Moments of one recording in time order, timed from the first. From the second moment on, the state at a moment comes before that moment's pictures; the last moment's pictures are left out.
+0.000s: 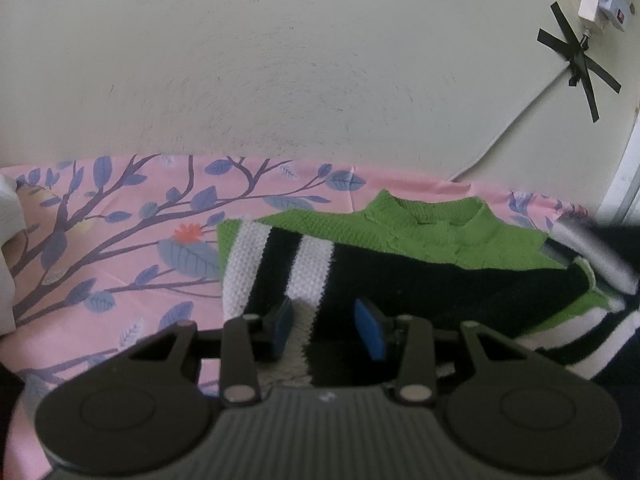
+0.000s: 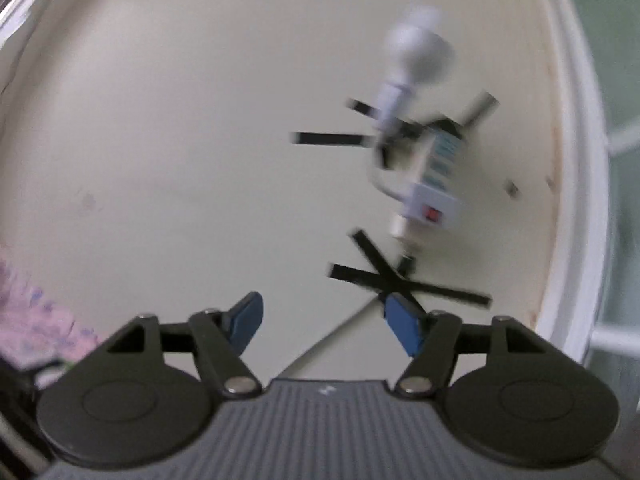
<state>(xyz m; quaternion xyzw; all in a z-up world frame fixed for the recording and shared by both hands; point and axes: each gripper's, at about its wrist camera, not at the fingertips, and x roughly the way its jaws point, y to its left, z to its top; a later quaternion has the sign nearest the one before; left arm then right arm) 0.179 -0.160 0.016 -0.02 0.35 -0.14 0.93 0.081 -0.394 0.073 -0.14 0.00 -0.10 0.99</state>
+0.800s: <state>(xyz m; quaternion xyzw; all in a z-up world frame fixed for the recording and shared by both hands) 0.179 -0.158 0.016 -0.03 0.35 -0.15 0.93 0.056 -0.596 -0.040 0.66 0.19 -0.10 0.72</state>
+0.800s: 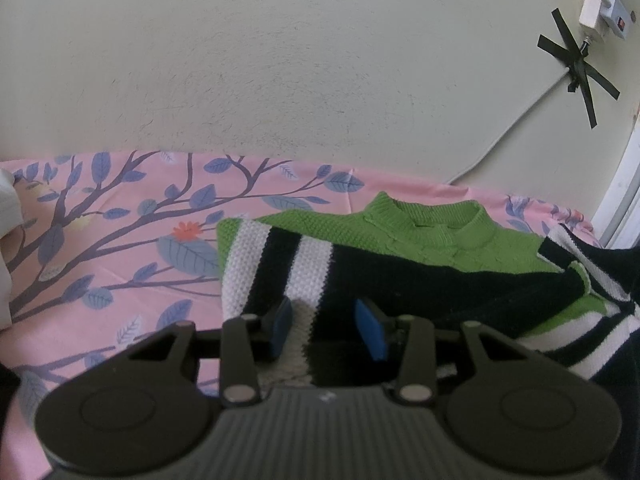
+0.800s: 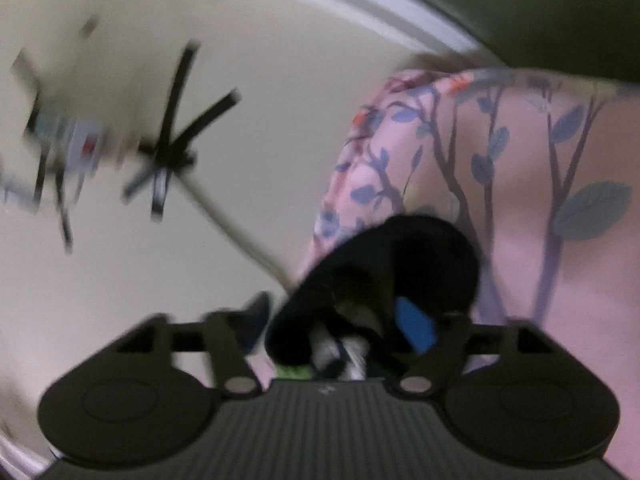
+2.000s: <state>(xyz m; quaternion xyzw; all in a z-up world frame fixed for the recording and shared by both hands) 0.192 -0.103 0.012 -0.20 0.34 -0.19 0.90 0.165 -0.493 0.044 0.20 0.27 0.00 0.94</state>
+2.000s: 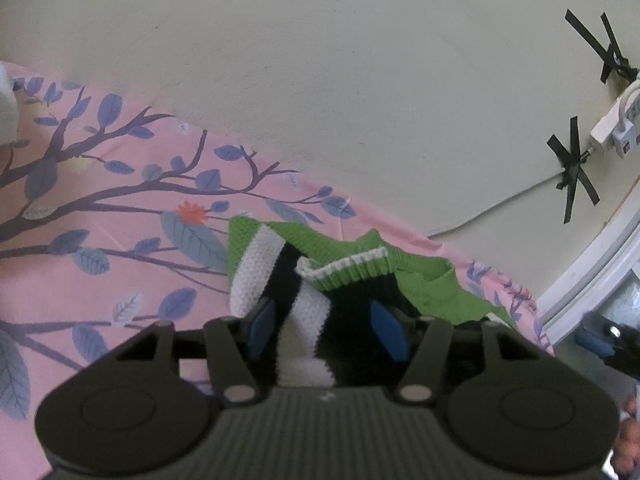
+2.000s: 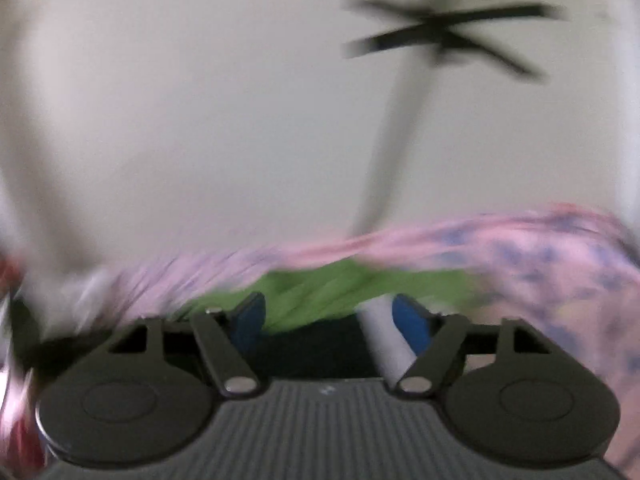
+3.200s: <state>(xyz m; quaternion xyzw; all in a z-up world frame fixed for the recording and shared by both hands) 0.184 -0.064 0.017 -0.26 0.32 -0.17 0.90 0.184 -0.274 0.019 0.01 0.30 0.19 0.93</state>
